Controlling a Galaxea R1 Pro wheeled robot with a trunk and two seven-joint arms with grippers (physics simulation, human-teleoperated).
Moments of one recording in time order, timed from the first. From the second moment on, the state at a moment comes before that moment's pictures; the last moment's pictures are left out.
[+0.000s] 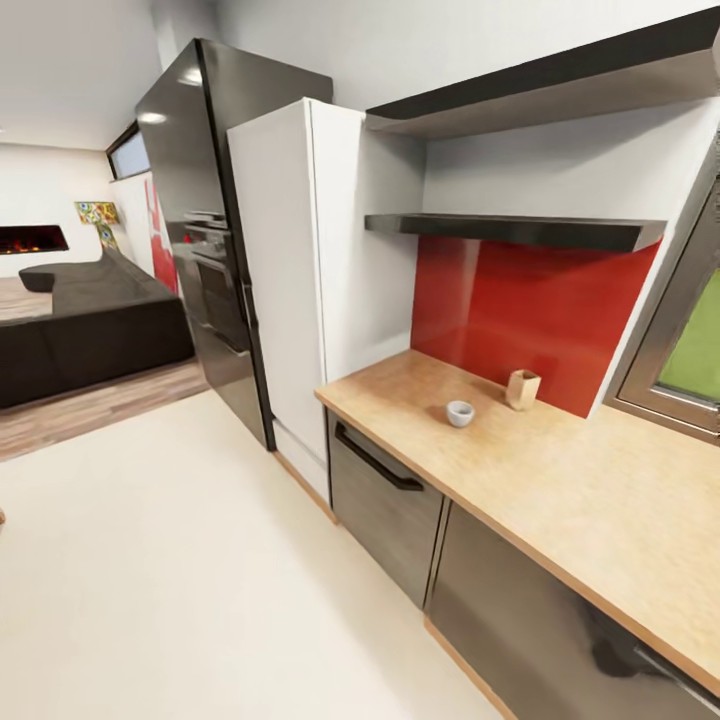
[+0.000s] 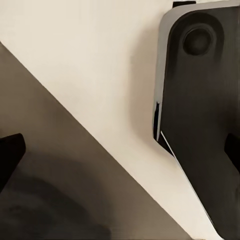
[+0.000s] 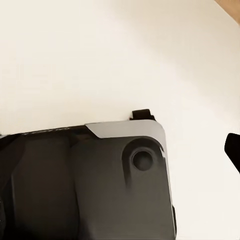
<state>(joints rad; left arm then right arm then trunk) 0.01 0.06 -0.03 -0.24 0.03 0.13 0.17 -0.27 0.00 -0.39 -0.03 0.24 -0.06 0.03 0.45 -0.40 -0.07</state>
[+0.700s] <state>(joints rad) 0.01 0.06 -0.03 -0.24 0.03 0.13 0.17 -0.27 0.00 -0.39 -0.03 0.24 -0.06 0.03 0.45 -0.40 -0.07</state>
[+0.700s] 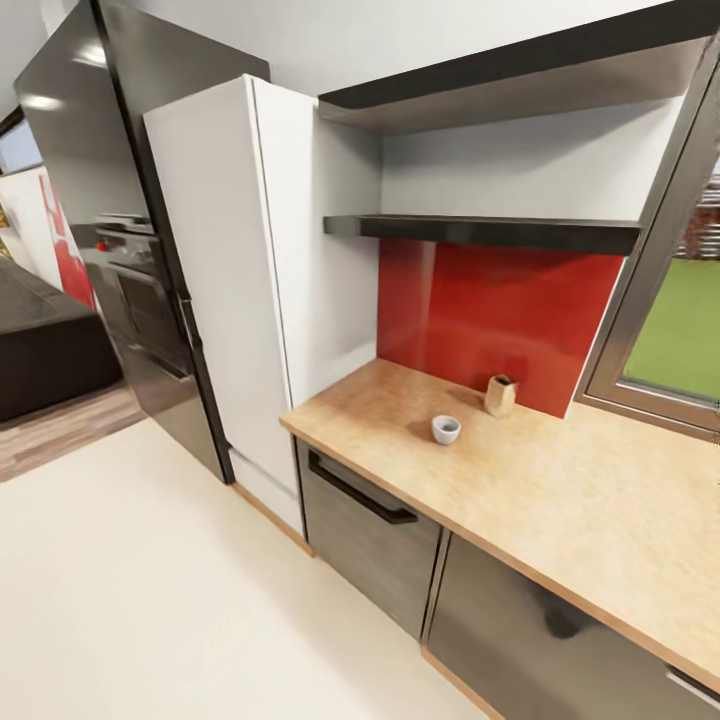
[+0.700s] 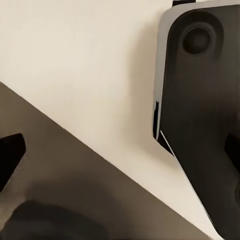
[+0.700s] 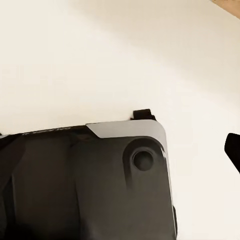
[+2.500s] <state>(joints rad) 0.01 0.05 -0.03 -0.23 0.03 0.06 0.17 -0.27 0.00 -0.39 -0.03 0.24 -0.06 0.04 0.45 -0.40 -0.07</state>
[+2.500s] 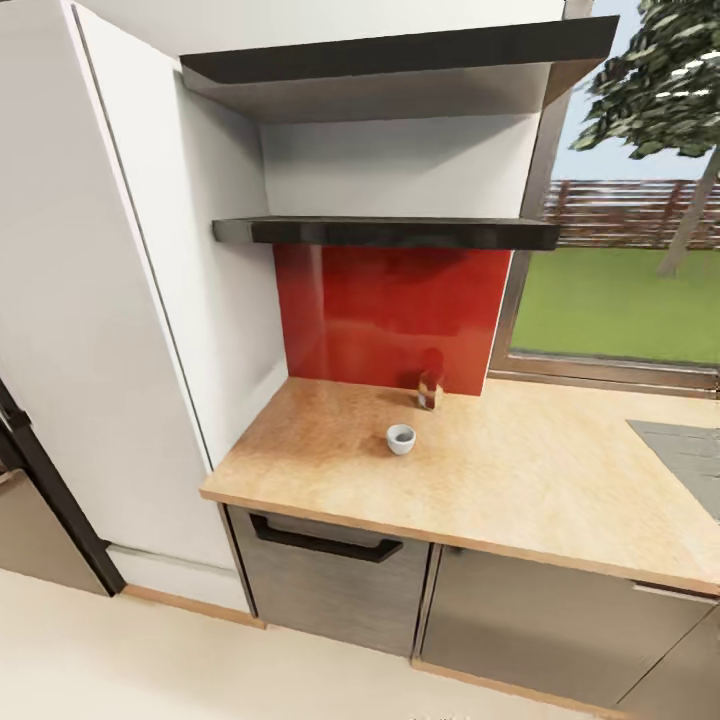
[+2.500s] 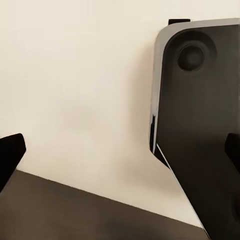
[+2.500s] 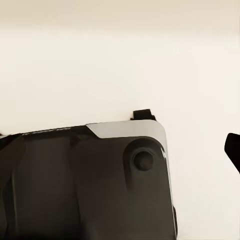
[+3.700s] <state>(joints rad) 0.02 0.07 -0.03 -0.22 0.02 0.06 0.17 -0.27 0.00 -0.39 -0.03 0.24 -0.06 0.03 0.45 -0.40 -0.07</state>
